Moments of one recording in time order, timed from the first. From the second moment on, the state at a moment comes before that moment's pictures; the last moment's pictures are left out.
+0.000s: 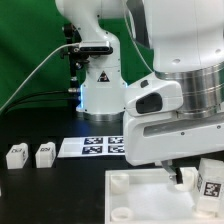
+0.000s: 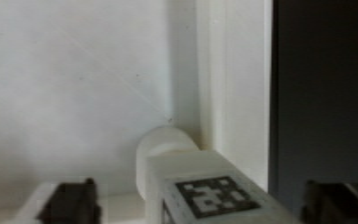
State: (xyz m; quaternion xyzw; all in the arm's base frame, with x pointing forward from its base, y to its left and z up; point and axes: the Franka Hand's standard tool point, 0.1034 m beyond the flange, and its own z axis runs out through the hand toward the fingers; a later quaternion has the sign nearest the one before) arm 0.619 0.122 0.071 -1.00 0.03 0.04 0.08
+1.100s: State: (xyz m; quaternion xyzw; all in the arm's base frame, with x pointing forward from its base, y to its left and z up) arm 0.628 0.136 0.072 -0.75 0.65 0.07 0.11
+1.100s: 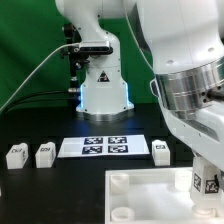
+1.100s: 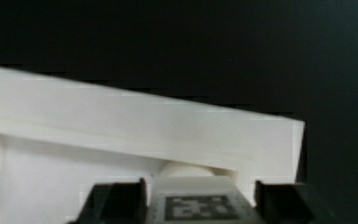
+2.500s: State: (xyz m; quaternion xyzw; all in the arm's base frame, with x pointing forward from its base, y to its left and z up) arm 0.631 0.122 0.078 -0.99 0.11 0.02 0.05
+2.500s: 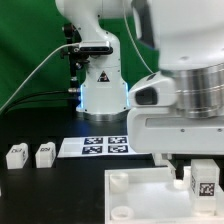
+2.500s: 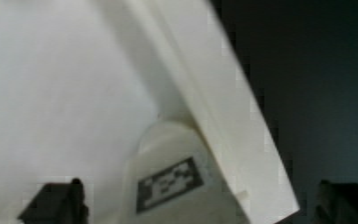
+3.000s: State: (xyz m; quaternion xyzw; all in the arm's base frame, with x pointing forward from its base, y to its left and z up) arm 0.637 0.114 0.081 -1.00 0.01 0.00 0.05
